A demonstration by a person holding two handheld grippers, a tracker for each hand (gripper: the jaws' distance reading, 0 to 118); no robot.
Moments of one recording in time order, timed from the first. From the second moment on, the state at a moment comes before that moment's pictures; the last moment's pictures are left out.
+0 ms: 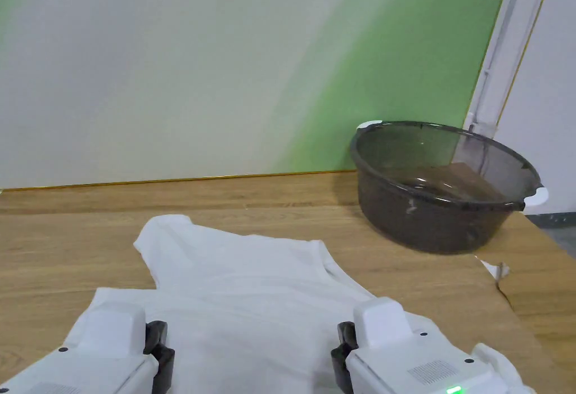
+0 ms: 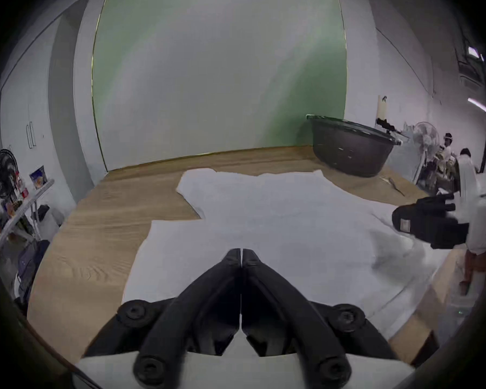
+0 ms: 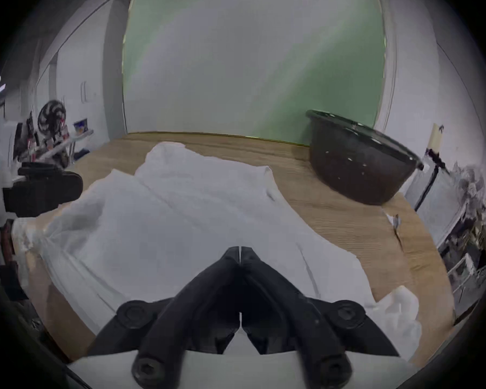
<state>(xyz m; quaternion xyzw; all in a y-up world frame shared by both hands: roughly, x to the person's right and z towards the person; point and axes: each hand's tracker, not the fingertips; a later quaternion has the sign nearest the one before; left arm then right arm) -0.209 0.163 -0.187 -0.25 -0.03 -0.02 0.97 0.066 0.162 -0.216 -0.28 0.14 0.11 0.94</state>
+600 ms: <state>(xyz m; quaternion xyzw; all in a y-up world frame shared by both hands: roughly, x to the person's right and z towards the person) -0.247 0.150 -0.193 -0.29 0.00 -0.02 0.96 0.248 0.123 -0.181 -0.37 -0.04 -0.12 0.92</state>
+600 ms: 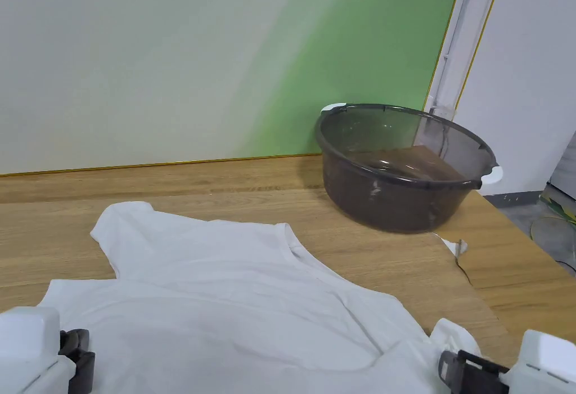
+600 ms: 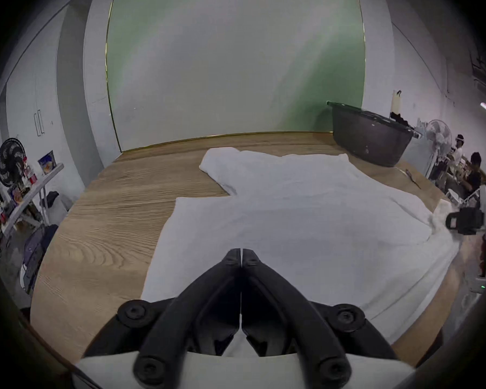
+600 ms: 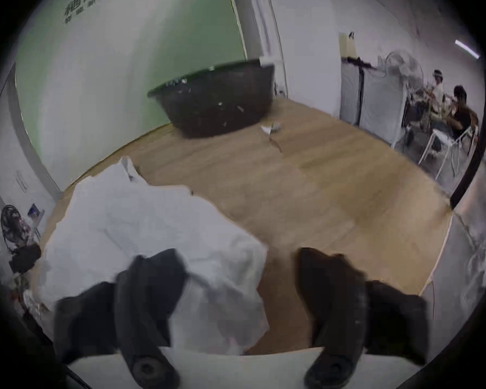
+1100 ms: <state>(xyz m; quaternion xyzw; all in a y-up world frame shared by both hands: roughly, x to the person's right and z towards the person) -0.350 0.162 -0.310 -0.38 0.00 -0.01 0.92 0.232 0.114 -0.175 -0.36 -0.01 -0.08 0.93</state>
